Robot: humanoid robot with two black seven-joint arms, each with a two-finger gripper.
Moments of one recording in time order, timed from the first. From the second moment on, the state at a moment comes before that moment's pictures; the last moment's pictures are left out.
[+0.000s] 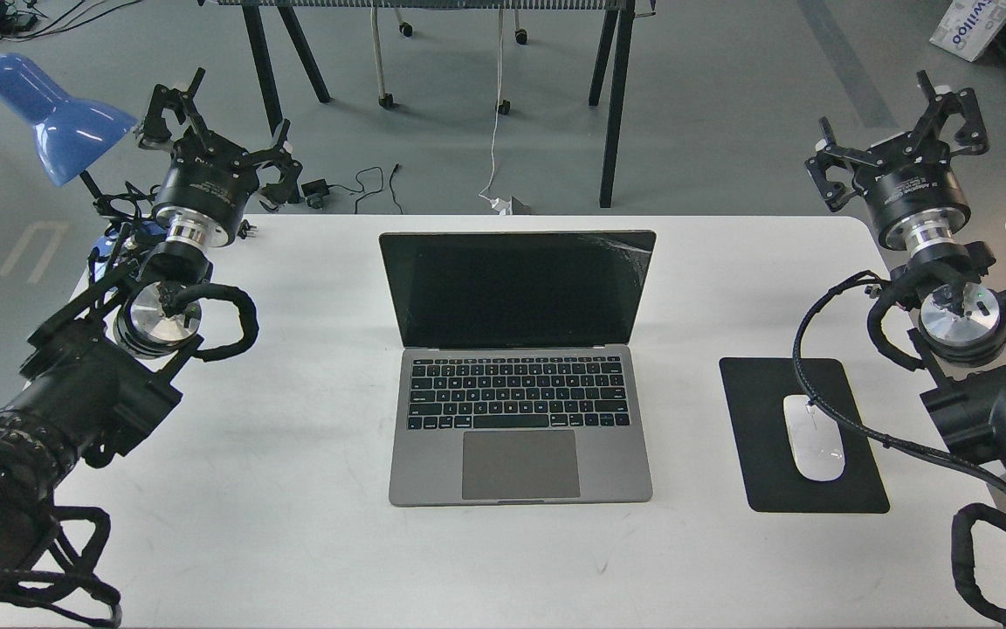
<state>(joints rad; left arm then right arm) -0.82 0.21 -0.80 -0.48 -0.16 -0.49 -0.40 0.68 -0.25 1.27 0.65 -0.06 0.40 0.15</state>
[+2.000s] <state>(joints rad) -0.82 0.21 -0.80 -0.48 -0.16 -0.49 -0.40 0.55 -0.36 0.42 0.99 -0.24 0.37 0.08</state>
